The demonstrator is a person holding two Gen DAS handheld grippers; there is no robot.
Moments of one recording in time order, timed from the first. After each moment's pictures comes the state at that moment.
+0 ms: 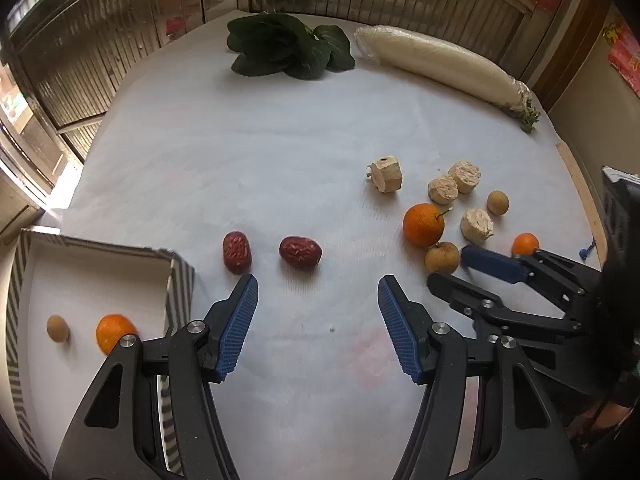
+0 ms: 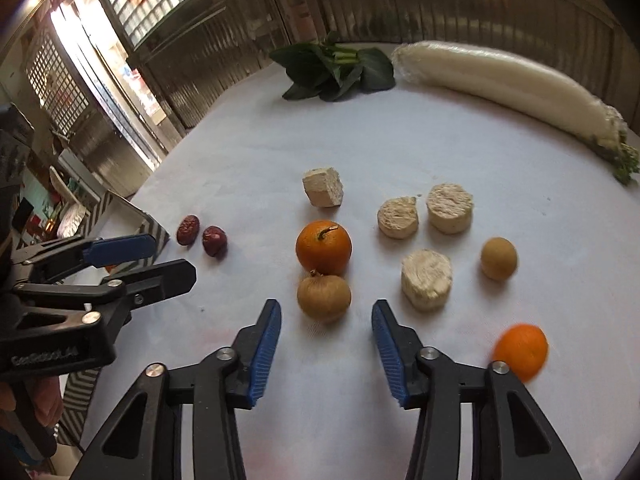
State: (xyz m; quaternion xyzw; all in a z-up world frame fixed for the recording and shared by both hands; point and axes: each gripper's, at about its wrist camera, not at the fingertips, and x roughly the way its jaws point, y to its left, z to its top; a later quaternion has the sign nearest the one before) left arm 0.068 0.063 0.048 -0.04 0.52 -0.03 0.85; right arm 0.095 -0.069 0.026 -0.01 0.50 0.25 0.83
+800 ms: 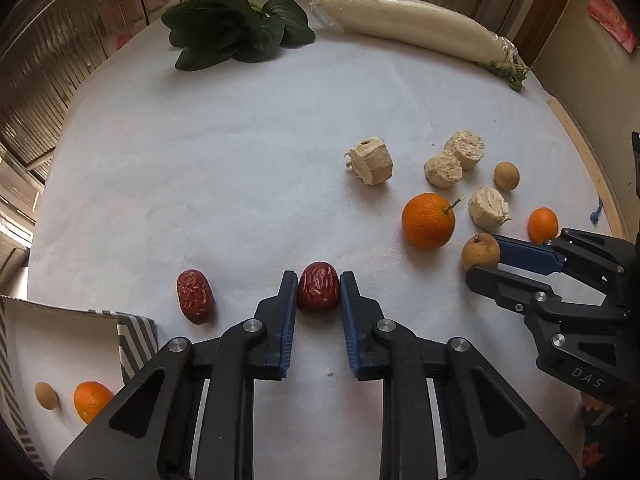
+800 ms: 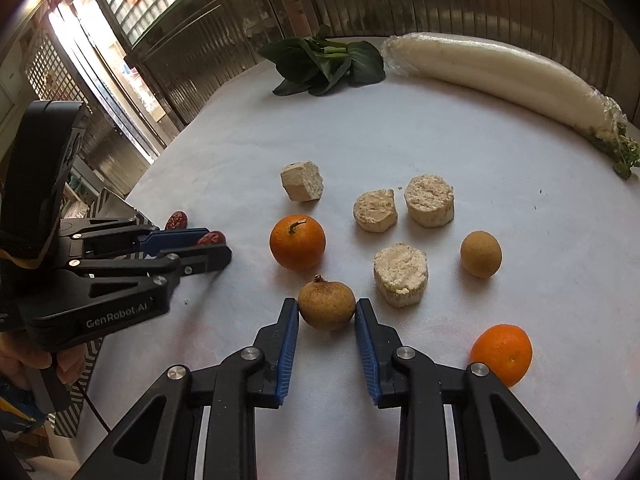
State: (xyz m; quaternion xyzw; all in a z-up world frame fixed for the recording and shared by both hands) left arm 0.098 0.049 0.017 0.01 0.54 -0.09 0.84; right arm 0.097 -0.088 0.028 0.00 0.50 0.25 0.83
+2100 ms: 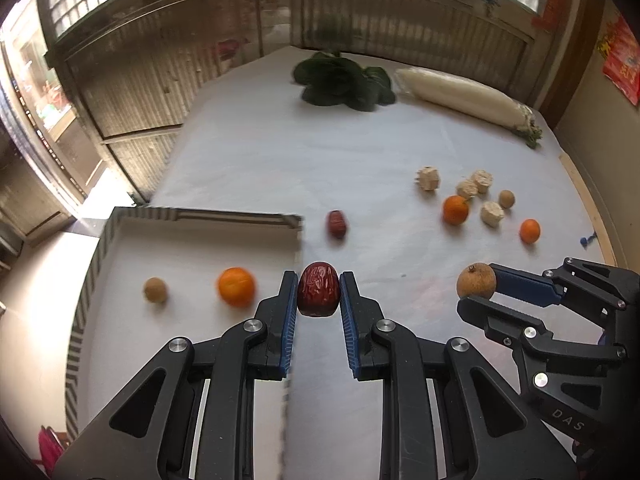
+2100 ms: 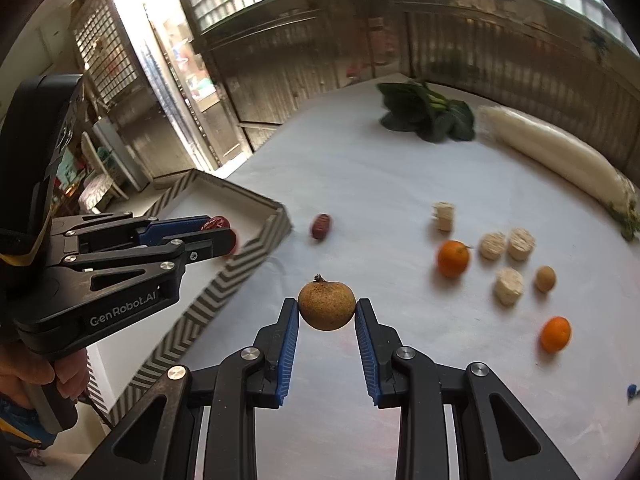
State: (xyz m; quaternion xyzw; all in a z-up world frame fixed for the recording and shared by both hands) left arm -0.014 0.125 0.091 -0.02 0.47 0.02 0.88; right arm 0.014 0.006 0.093 -0.06 0.45 0.31 0.84
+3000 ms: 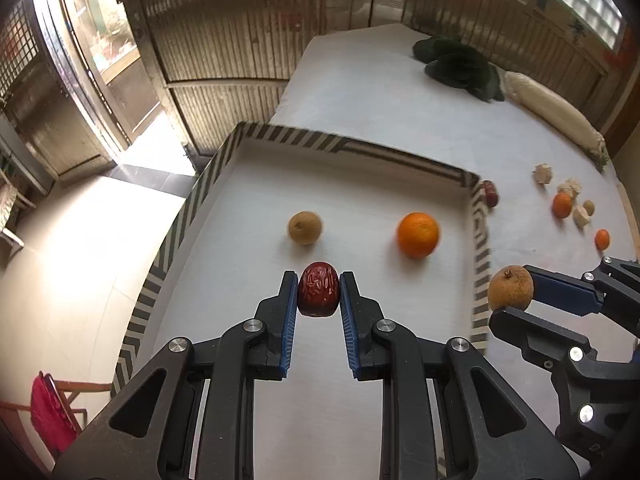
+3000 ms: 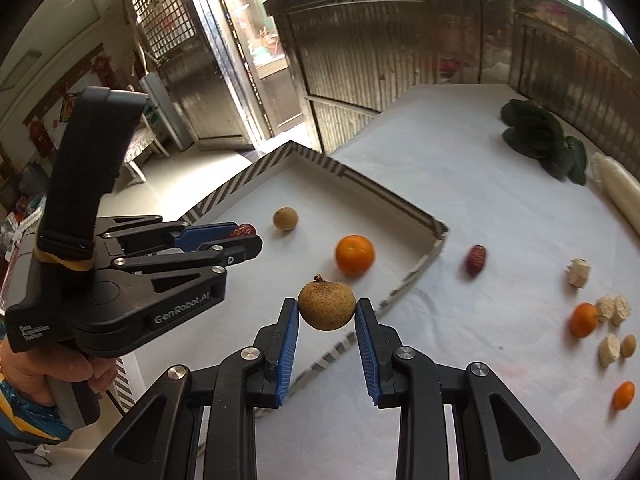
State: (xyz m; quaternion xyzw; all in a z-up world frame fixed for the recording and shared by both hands) left arm -0.053 0.241 0.053 -0.07 0.50 0.11 0.86; right arm -0.003 0.131 0.082 -0.11 0.46 0.39 0.79
